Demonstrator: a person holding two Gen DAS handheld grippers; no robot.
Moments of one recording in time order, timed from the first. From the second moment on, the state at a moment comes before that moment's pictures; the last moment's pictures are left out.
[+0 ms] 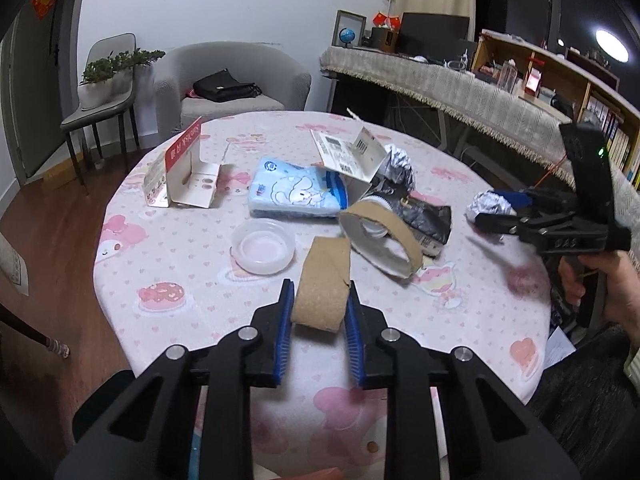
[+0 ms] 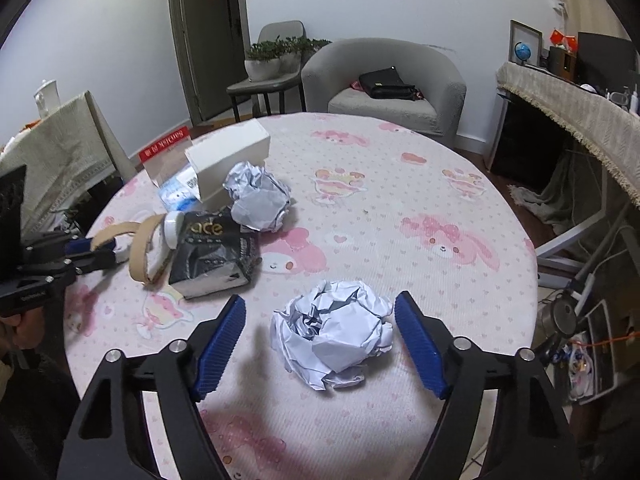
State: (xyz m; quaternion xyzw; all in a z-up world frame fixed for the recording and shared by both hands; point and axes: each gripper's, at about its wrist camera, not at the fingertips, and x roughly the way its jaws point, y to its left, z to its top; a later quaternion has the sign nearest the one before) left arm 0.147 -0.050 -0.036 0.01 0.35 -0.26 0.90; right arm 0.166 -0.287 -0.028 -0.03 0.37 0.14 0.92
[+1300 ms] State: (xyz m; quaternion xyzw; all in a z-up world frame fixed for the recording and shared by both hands) left arm 0.126 0.058 -0.003 -0.07 0.28 -0.15 0.94; right arm 0.173 -0.127 0.024 -0.01 0.31 0.22 0.93
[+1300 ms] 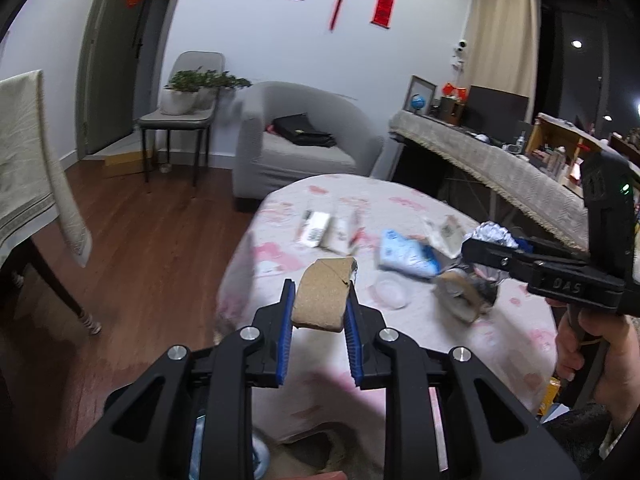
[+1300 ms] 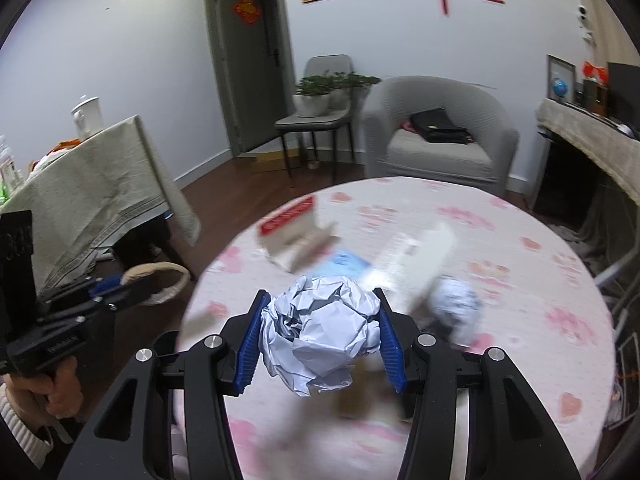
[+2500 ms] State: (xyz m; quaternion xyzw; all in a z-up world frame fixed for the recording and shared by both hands) left arm 0.119 0.187 -0.149 -0.11 0.51 0.01 0.85; right arm 0.175 0.073 -0.045 -0.06 0.40 0.34 0.85
